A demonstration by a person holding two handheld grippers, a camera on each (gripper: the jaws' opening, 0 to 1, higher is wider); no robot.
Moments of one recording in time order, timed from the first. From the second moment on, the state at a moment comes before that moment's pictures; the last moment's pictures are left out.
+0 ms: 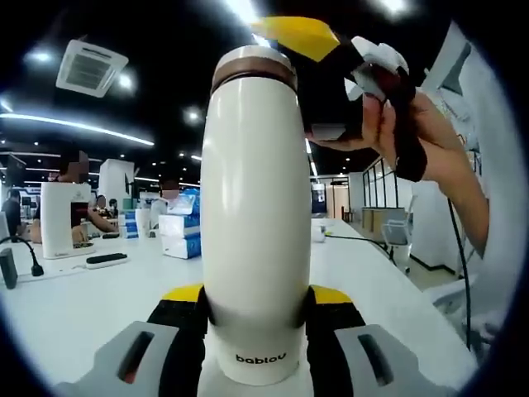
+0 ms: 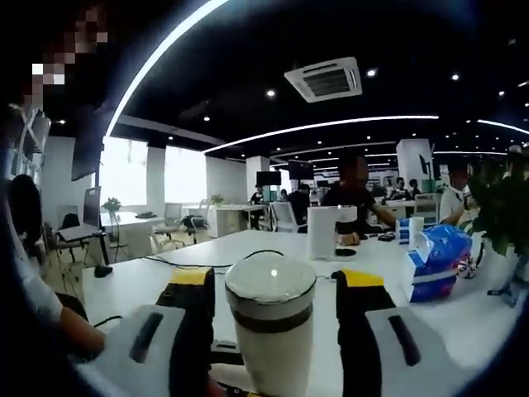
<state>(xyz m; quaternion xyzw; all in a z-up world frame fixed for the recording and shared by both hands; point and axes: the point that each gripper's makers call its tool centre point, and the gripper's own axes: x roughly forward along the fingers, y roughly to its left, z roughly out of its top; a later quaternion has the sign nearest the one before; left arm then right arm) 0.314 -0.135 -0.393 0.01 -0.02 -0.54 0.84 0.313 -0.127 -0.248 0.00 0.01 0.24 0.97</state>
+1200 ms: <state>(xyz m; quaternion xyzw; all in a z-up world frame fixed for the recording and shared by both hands) 0.313 -0.135 -0.392 0.01 -0.02 -0.54 0.84 0.306 -0.109 -0.252 -0.09 0.10 0.52 0.84</state>
